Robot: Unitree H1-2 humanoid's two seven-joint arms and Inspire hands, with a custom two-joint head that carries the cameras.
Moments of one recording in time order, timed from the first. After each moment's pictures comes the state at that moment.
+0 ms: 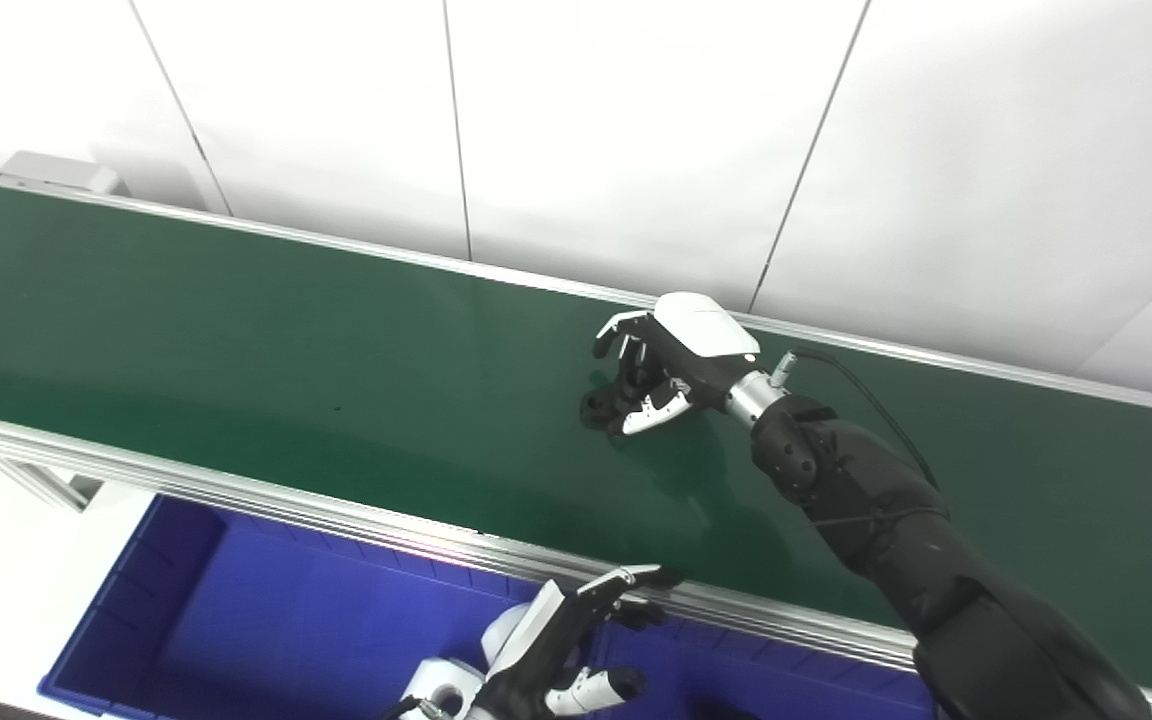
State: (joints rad) left arm 0.37 -0.03 -0.37 0.14 0.35 -0.39 0.08; right arm -0.92 0.01 0.80 1.23 -0.58 -0.45 -0.14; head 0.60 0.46
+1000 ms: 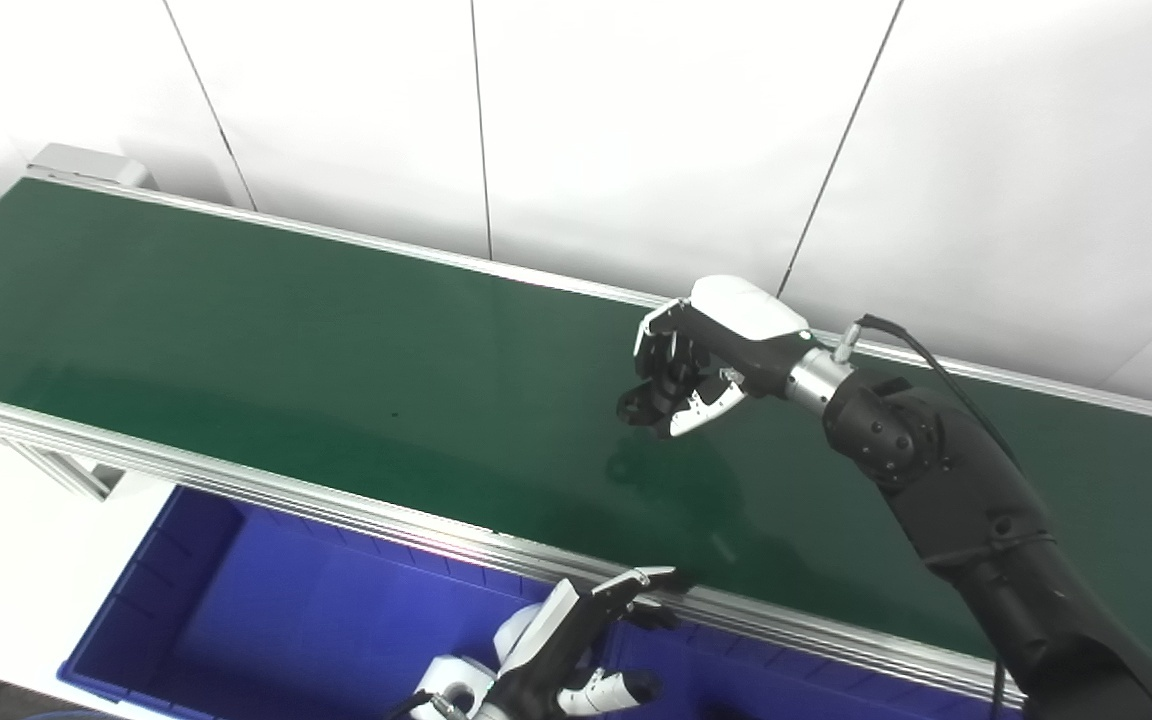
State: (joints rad) left arm 0.38 -0.03 -0.37 0.12 0.36 -0.37 0.08; right arm -0.83 -0.15 0.62 0.67 -0.56 -0.40 0.29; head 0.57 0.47
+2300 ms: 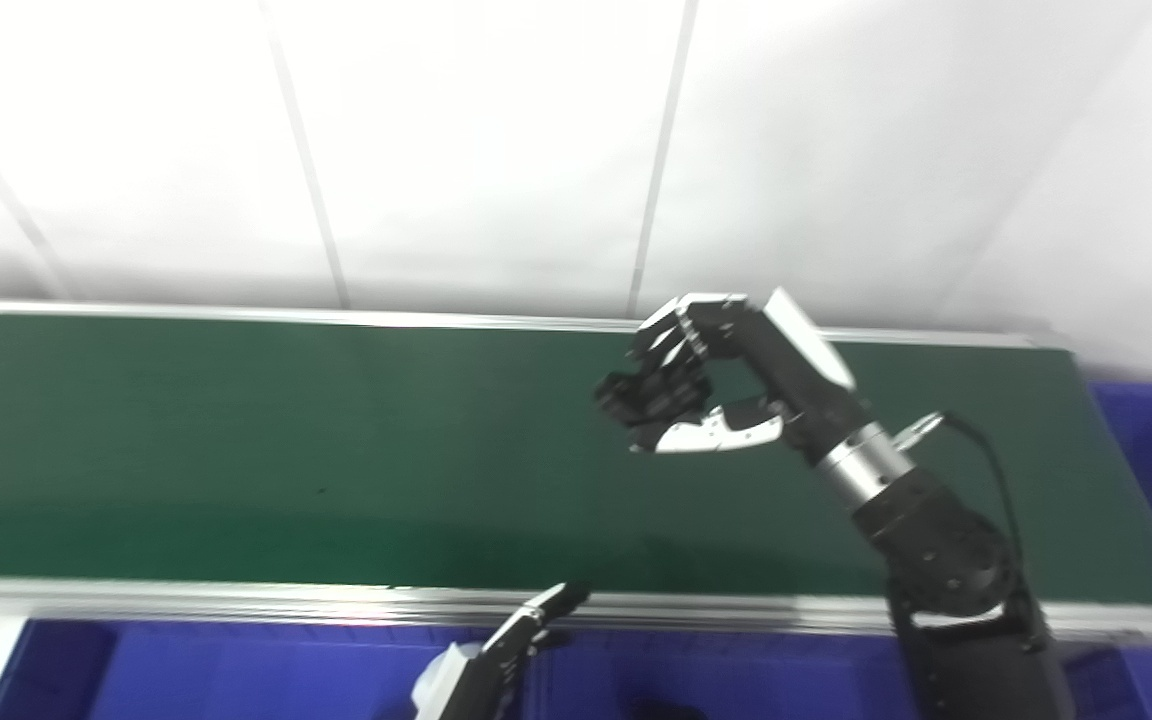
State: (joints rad) left arm 0.52 -0.01 -0.40 -0.11 0.21 -0.37 0.00; right arm -0.26 -0.20 0.21 -0.20 -0.19 0.08 0.41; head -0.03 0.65
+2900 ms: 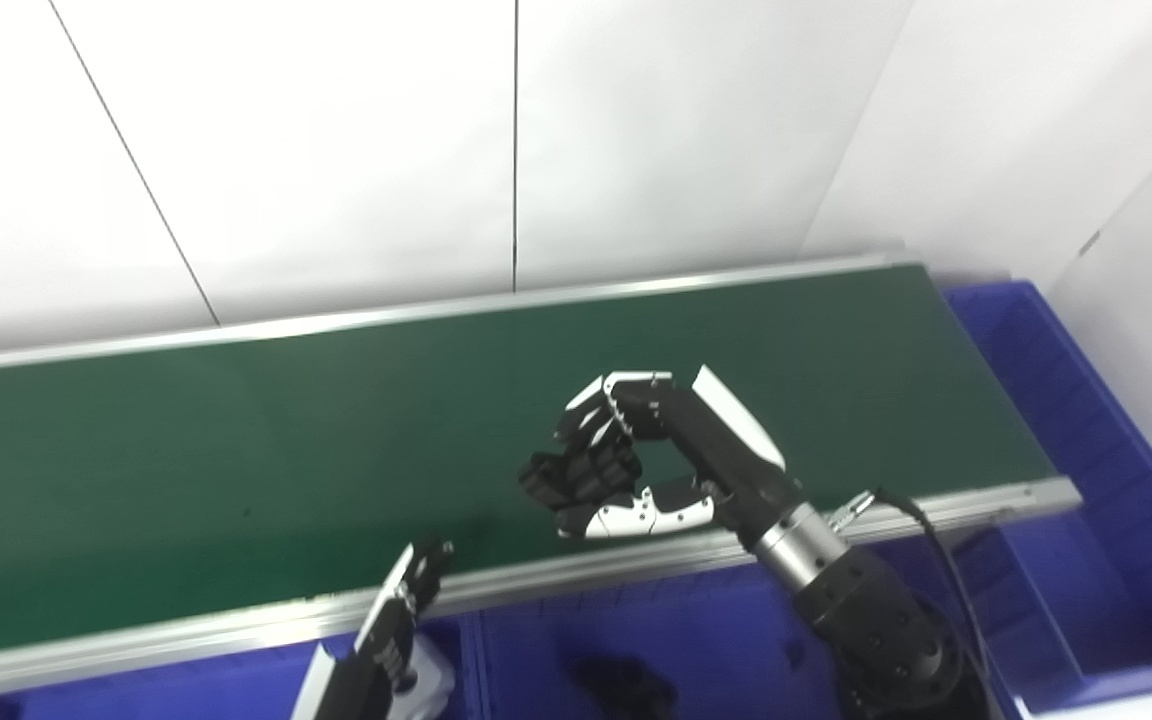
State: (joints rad) left arm 0.57 0.09 -0.36 -0.33 0.08 -0.27 -0.07; right arm 0.04 -0.19 0.22 -0.52 -0.22 0.26 0.35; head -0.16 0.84
